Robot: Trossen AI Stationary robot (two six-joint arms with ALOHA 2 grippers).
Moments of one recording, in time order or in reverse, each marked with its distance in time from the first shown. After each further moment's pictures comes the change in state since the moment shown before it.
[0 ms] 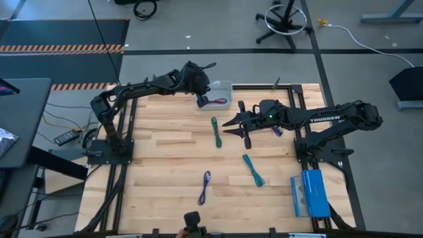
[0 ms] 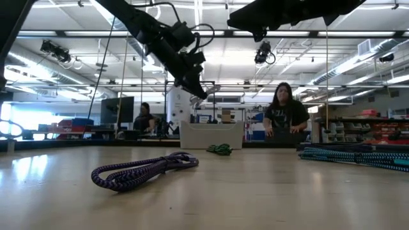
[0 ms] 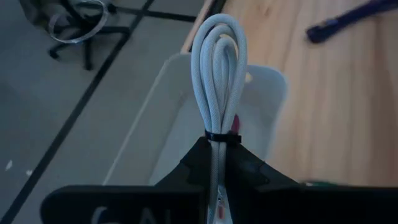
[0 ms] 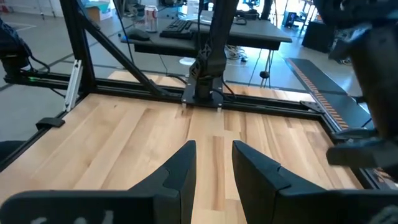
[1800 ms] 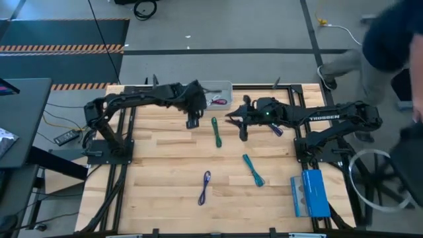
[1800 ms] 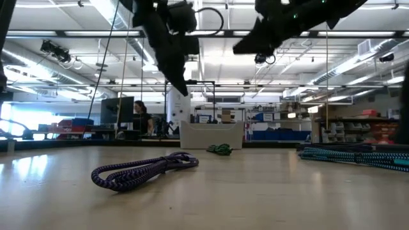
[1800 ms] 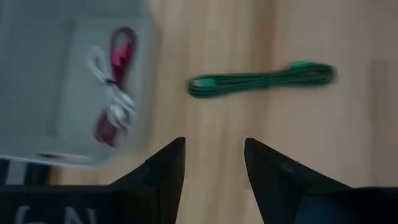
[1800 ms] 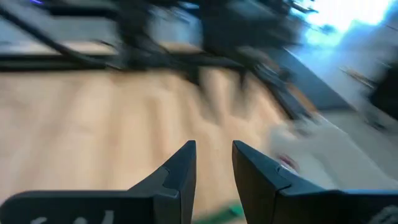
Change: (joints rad) left arm -0.227 -0.126 0.000 -0.471 -0.038 0.008; right arm -0.062 0.000 0.000 -0.136 0.253 0.064
